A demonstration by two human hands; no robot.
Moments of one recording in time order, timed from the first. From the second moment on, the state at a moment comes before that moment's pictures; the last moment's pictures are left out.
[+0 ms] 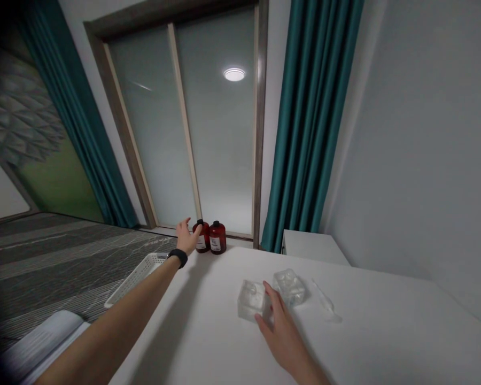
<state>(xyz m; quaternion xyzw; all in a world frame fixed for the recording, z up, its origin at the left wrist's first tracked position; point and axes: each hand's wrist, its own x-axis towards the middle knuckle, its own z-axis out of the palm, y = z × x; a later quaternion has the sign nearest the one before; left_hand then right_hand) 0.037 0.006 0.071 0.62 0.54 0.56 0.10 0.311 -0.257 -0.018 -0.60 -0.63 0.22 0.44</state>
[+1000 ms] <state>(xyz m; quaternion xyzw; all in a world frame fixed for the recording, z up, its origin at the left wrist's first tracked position) 0.062 -0.115 0.054 0.77 0.36 0.46 0.25 0.311 -0.253 -0.025 -0.57 -0.62 0.23 0.49</state>
